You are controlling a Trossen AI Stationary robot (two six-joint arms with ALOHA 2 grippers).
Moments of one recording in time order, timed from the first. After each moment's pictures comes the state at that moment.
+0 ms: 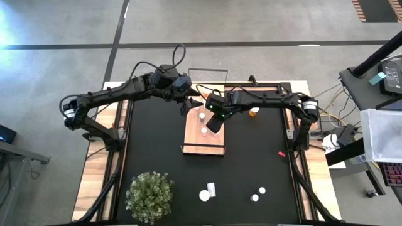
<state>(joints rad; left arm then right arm) 0.36 1.41 1.38 -0.44 0.25 -0.15 -0.22 1.84 1.53 -0.90 0.05 0.38</state>
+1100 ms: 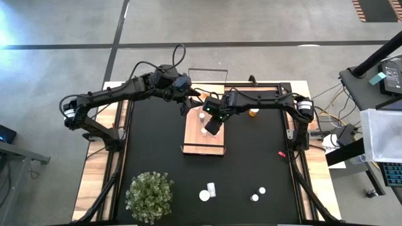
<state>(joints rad) 0.36 1.41 1.38 -0.44 0.25 -0.15 -0.22 1.90 1.54 -0.88 0.05 0.37</state>
